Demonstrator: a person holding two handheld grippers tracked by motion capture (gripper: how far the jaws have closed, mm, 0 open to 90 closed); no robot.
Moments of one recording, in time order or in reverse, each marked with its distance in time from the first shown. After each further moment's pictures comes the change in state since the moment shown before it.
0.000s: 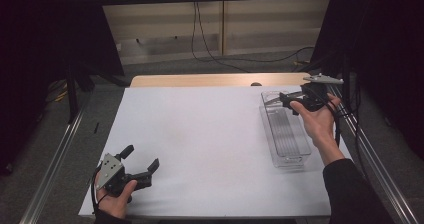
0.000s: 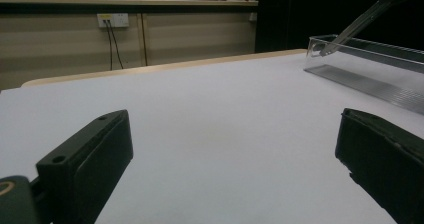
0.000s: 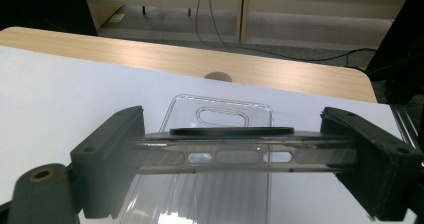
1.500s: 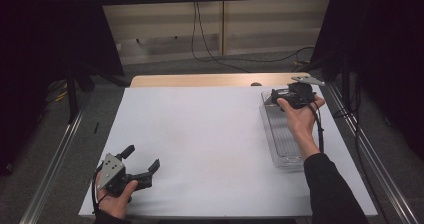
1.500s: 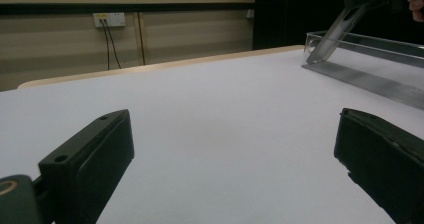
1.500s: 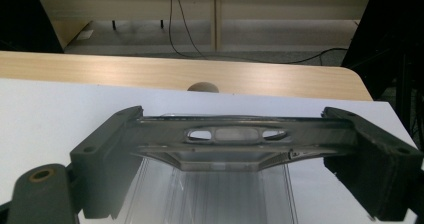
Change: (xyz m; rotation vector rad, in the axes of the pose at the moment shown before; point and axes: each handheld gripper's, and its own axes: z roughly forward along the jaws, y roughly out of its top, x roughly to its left) left arm 0.000 0.000 0.000 0.005 -0.011 0.015; right arm 0.018 -0.006 0.041 -0.046 -0.117 0.061
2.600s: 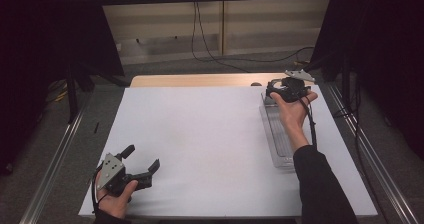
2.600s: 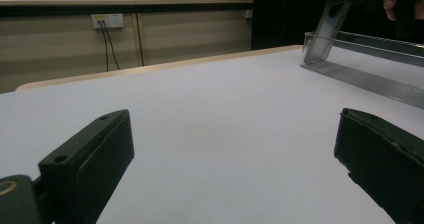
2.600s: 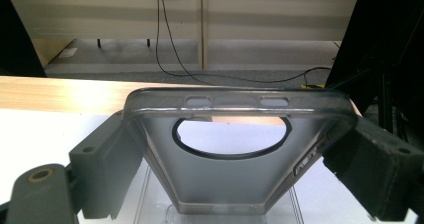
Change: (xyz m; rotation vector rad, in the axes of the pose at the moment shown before) left arm 0.000 0.000 0.001 0.005 -0.006 0.014; right arm 0.011 0.007 0.024 -0.073 -0.055 -0.013
